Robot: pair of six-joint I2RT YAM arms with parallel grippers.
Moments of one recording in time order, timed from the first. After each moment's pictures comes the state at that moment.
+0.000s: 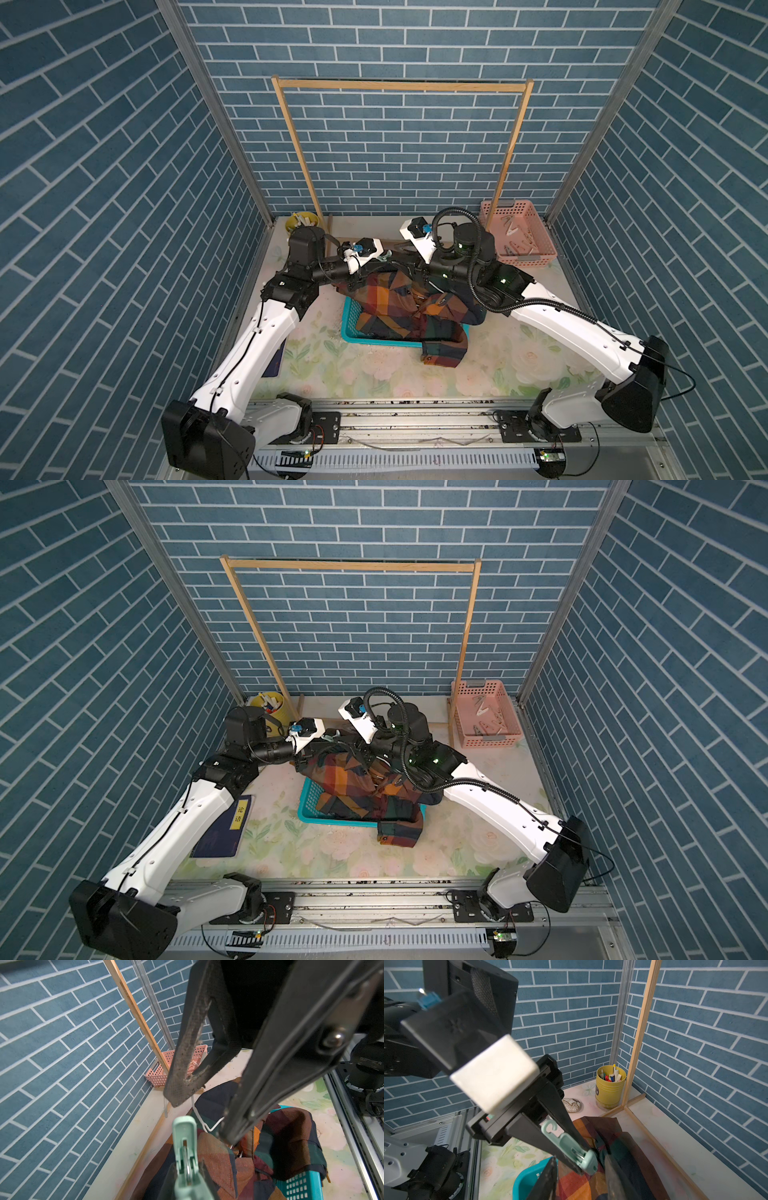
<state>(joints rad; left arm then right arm) -0.29 1.17 1.10 -0.31 0.78 0.63 0.89 1.42 1.36 -0.12 -0.31 -0.07</state>
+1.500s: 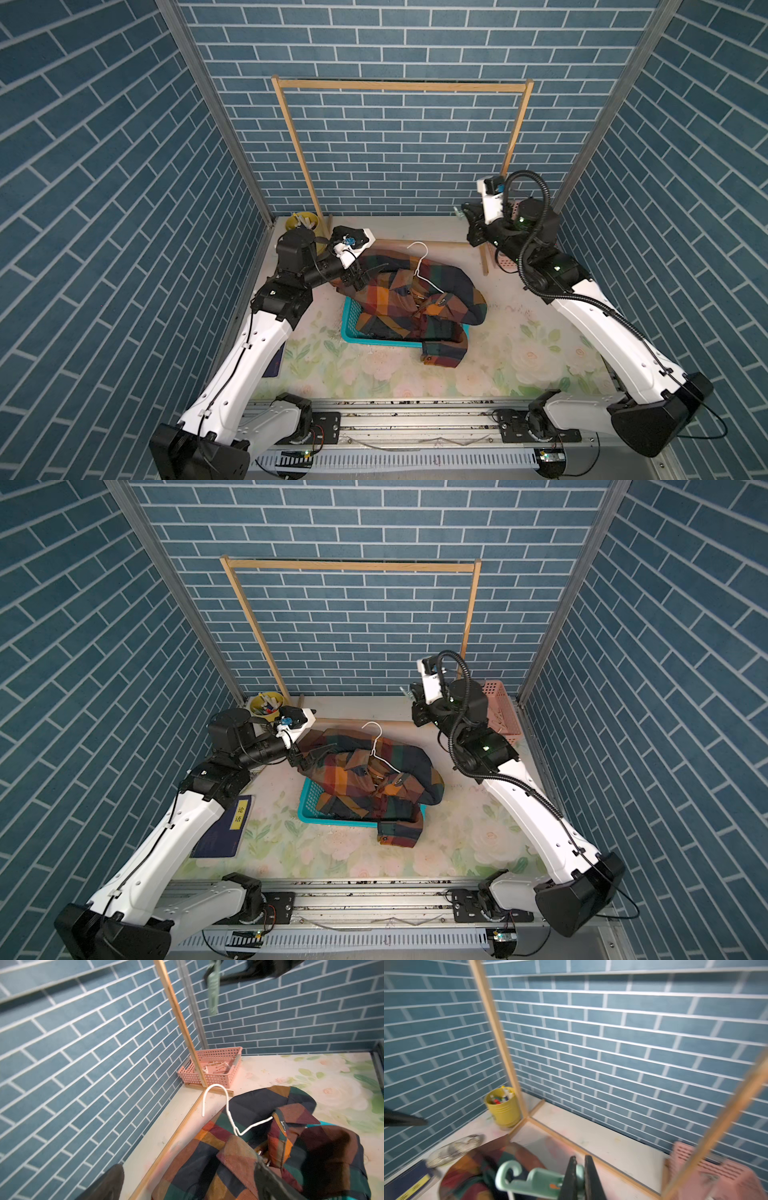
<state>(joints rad) -0.29 1.09 1.11 -0.26 0.53 0.46 0.49 1.26 1.41 -0.27 -0.01 -0.01</state>
